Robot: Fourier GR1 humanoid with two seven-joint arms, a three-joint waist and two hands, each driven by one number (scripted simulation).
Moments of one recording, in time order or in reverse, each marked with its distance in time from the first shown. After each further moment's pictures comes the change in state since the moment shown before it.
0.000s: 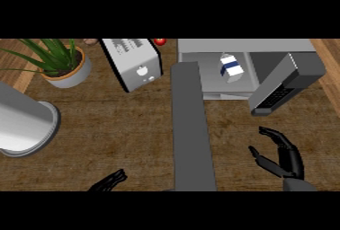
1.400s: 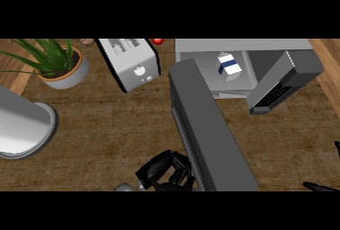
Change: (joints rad) left arm -0.666 -0.168 -0.256 0.621 -0.213 0.054 0.266; right arm 0.210 -0.249 -0.079 -0.147 -0.194 0.217 0.073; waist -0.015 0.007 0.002
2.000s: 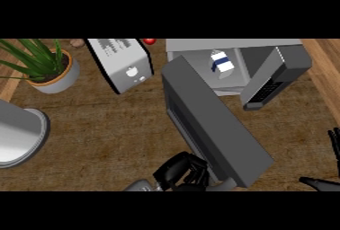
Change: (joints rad) left arm -0.193 0.015 -0.292 0.143 0.236 0.271 -0.082; right arm -0.006 -0.001 0.064 -0.110 -0.027 0.044 0.015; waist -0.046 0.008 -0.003
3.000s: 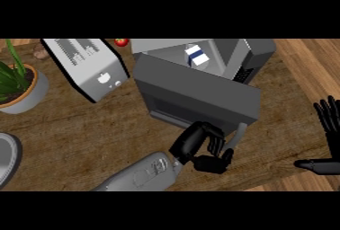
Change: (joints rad) left arm -0.335 -0.013 -0.095 0.037 0.307 0.308 -0.023; right arm -0.065 -0.030 0.110 -0.238 -0.077 0.063 0.143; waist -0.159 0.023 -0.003
